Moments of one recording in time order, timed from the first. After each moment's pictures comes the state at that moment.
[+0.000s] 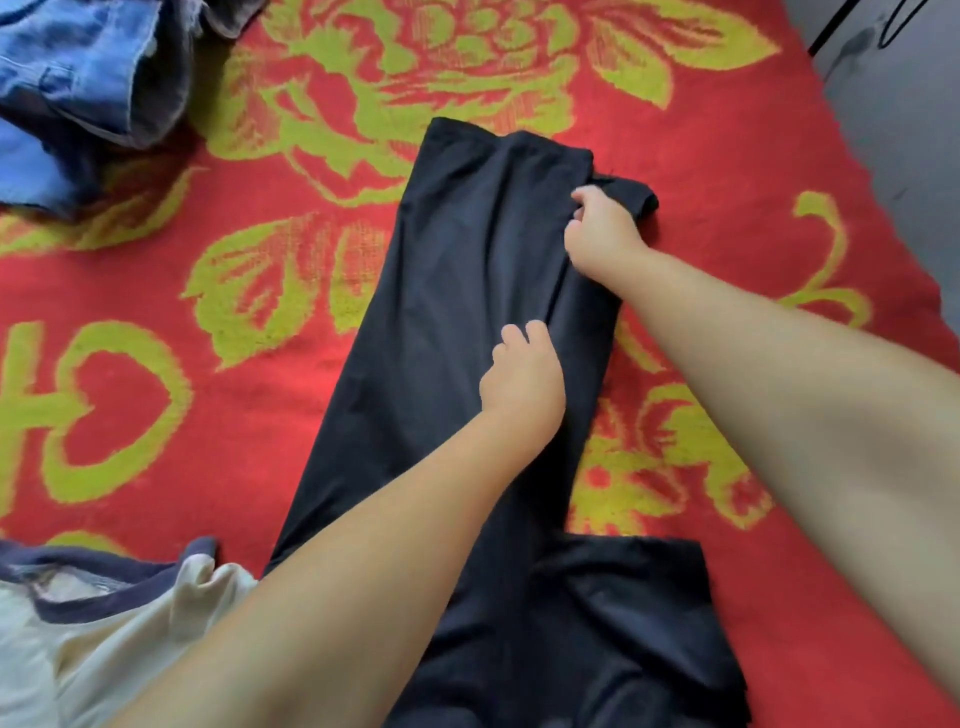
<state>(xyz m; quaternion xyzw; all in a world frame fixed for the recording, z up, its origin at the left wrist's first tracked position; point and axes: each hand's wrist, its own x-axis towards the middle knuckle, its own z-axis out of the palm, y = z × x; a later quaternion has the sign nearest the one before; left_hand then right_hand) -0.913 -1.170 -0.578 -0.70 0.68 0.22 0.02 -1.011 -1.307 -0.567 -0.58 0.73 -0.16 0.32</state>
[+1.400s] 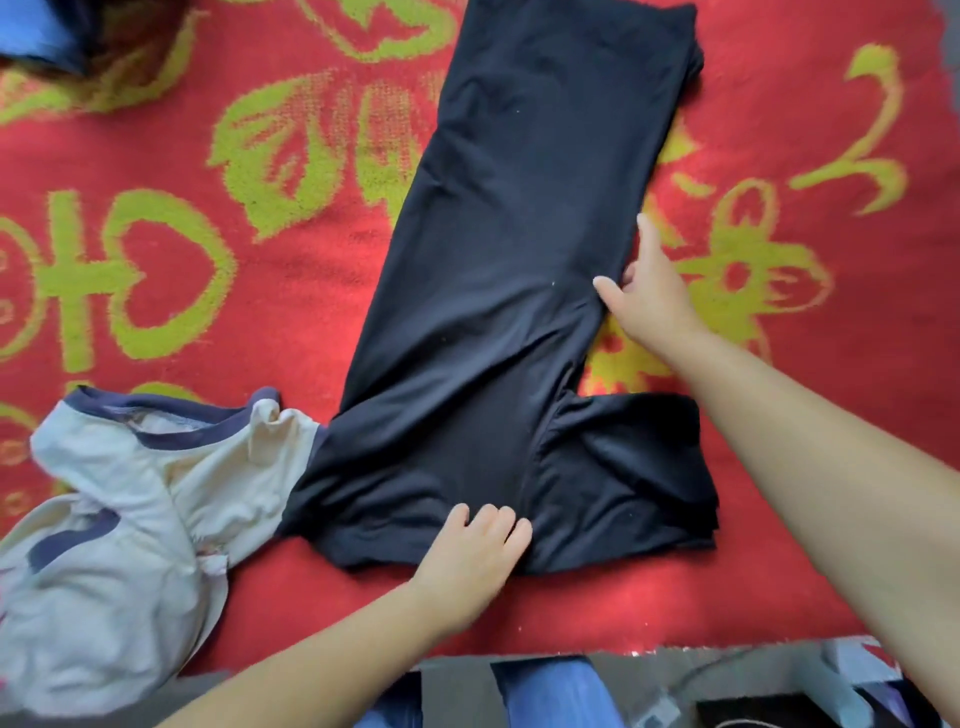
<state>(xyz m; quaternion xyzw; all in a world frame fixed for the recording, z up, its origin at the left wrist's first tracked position) -0.814 -0.893 -0.586 -0.39 0.88 0.25 0.15 -1.028 -1.128 -0.590 -0.53 0.75 -0.08 0.38</state>
